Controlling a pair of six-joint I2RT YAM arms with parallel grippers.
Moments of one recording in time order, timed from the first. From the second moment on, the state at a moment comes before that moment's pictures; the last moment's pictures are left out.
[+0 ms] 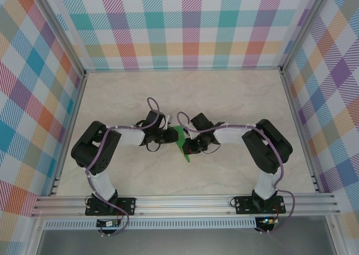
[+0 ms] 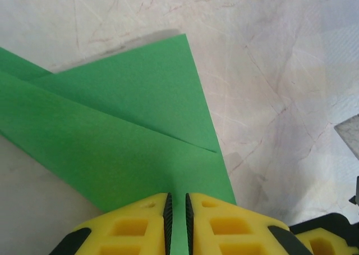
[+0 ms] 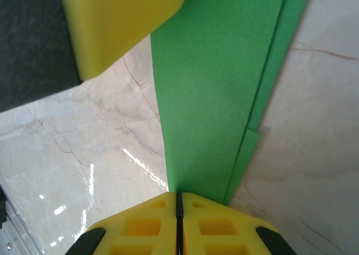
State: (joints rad) left arm -0.53 1.79 0.83 0.08 0.41 -0.56; right arm 0.70 1.82 0.94 -0.29 -0.50 0.42
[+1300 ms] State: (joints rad) left arm -0.32 1.86 1.02 -0.09 0.30 -0.44; right arm 0.69 1.82 0.92 -0.27 -0.53 0.41
